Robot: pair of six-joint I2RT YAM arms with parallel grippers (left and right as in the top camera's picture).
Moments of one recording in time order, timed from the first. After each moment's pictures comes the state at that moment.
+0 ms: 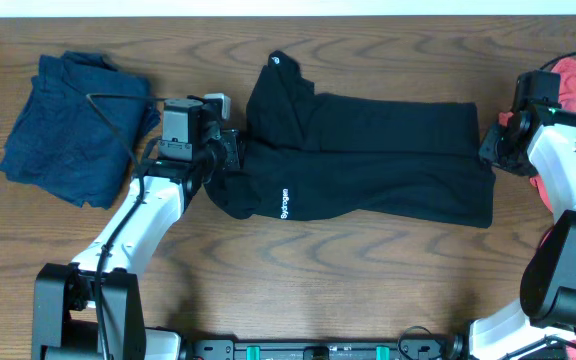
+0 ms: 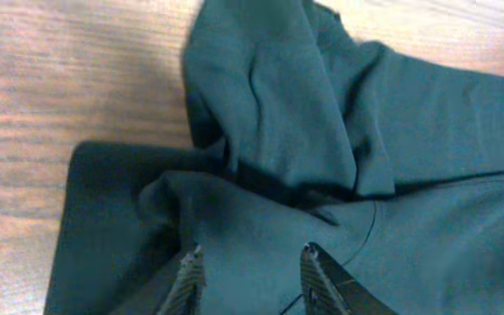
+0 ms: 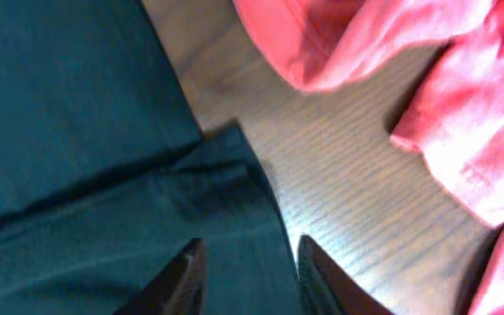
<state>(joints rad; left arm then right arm) -0.15 1.56 0.89 -0.17 0.31 -0.24 -0.21 1.77 1.26 -0.80 0.15 0.26</state>
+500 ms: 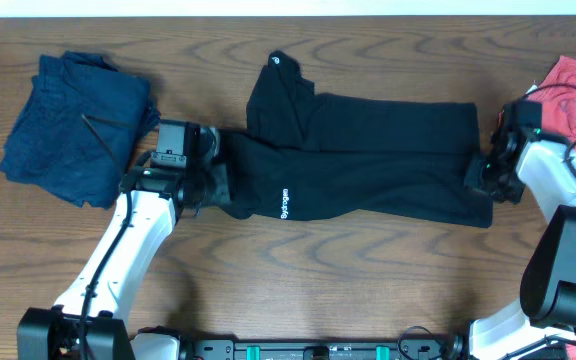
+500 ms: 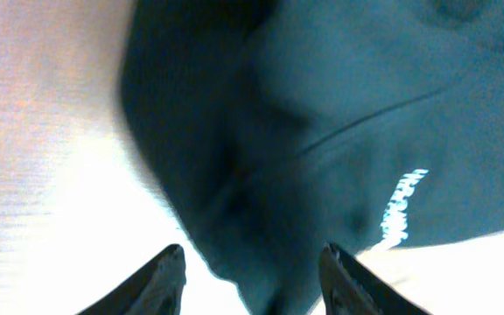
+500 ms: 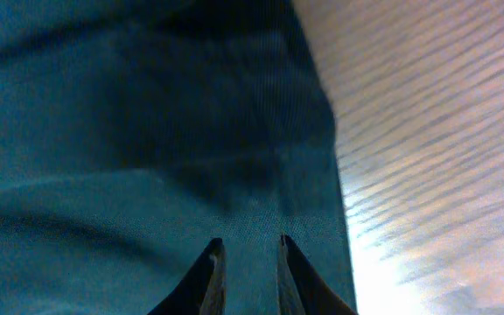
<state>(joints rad) -0.15 1.42 0.89 -0.68 0.20 -0.28 -0.21 1.77 1.06 -0.74 0.05 0.23</state>
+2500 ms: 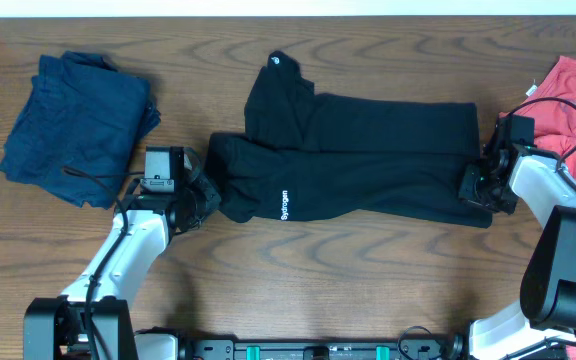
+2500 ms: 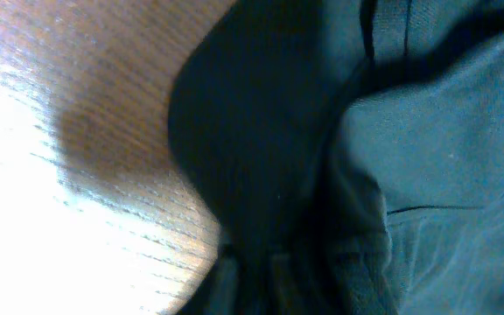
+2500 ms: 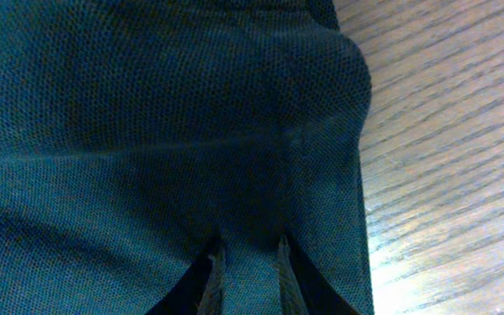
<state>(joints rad) -0.04 1.43 0.67 -0.37 0.29 -0.73 -0.21 1.77 0.97 -0.64 0.05 0.20</state>
